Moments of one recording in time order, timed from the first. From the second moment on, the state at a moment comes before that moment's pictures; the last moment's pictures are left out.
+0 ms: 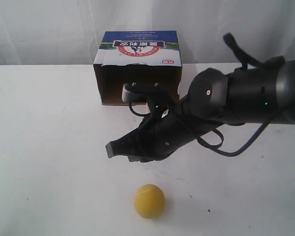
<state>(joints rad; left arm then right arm) 0.06 0.00 0.02 -0.17 0.52 0.31 0.69 1.69 -1.02 0.61 0.45 -0.27</state>
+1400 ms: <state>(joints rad) 0.06 0.00 0.02 -0.17 0.50 0.31 0.69 1.76 -1.09 0.43 0.46 -0.10</state>
